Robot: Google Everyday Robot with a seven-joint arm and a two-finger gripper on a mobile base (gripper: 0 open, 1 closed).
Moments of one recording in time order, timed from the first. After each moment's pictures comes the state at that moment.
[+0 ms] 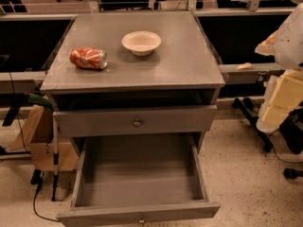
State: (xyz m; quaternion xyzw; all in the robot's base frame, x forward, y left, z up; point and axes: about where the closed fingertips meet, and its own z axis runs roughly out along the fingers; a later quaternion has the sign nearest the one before) arm 0.438 -0.217 0.976 -0.60 0.78 -0.03 0.16
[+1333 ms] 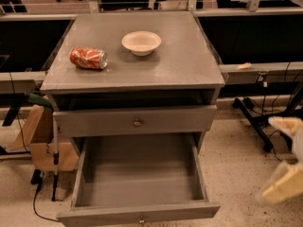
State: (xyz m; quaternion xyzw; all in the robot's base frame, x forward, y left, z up) arm 0.371 -0.249 0.847 -0.51 0.81 0.07 0.28
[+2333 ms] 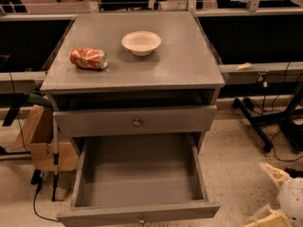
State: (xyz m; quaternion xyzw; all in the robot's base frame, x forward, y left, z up) arm 0.340 -0.250 0.719 -0.42 0.82 0.16 0.35
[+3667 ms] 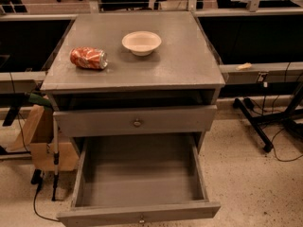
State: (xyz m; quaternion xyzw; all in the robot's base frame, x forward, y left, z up) arm 0.267 -0.209 0.548 -0.09 0.92 0.29 0.26
